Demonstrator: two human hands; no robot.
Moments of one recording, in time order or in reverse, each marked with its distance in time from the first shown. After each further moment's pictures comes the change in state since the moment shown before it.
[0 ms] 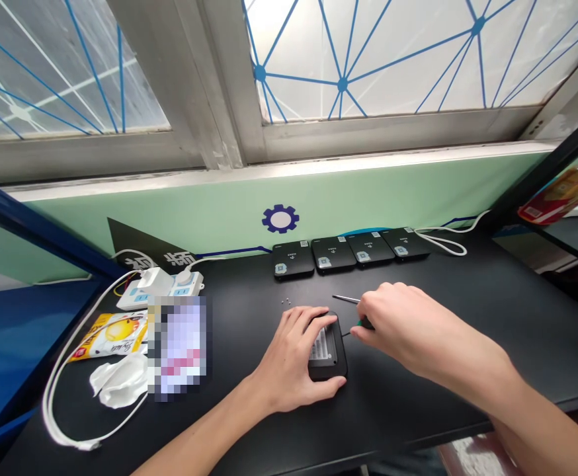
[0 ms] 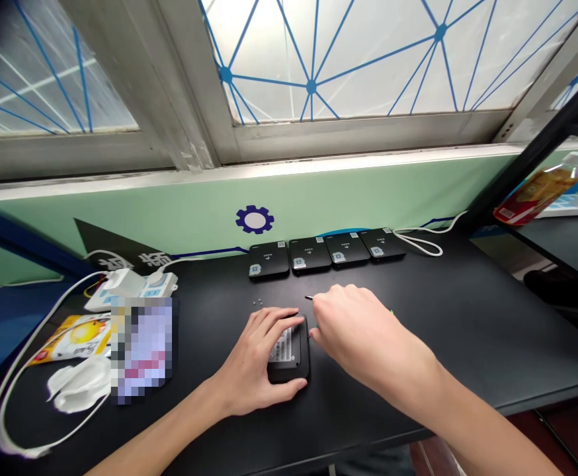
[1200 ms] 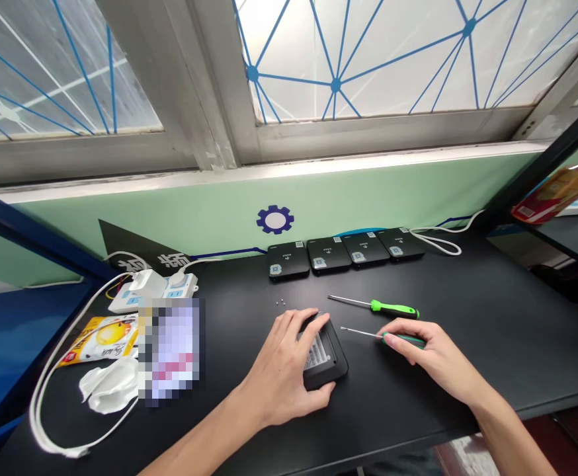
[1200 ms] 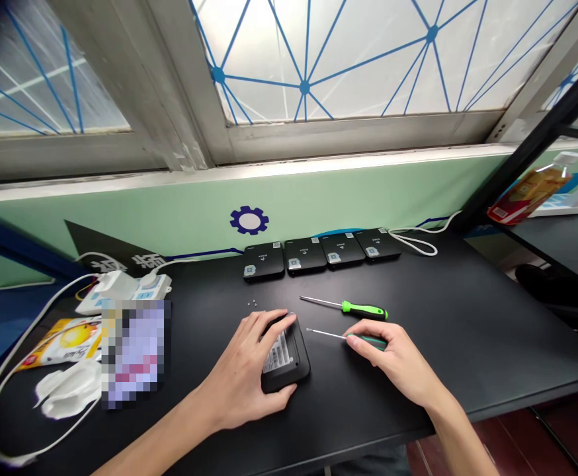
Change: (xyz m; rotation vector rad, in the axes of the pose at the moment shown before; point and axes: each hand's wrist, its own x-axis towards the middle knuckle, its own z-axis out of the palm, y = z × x) left_hand -0.010 0.003 0.002 0.144 -0.007 0.009; right_hand -0.069 0.047 0.083 1.085 -0.003 0.531
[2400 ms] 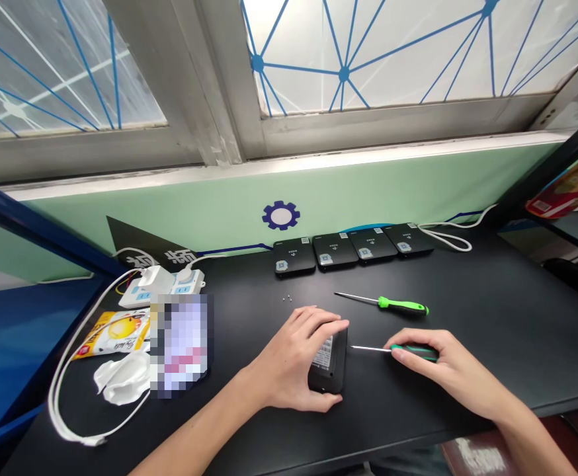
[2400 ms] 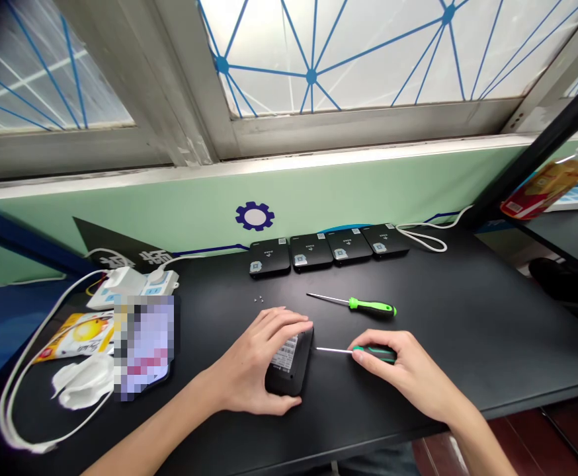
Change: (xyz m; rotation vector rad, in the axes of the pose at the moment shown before) left_hand 0.013 -0.018 -0.011 -0.183 -0.107 0.237; right_hand -0.014 -0.009 0.000 -0.107 -0.126 -0.003
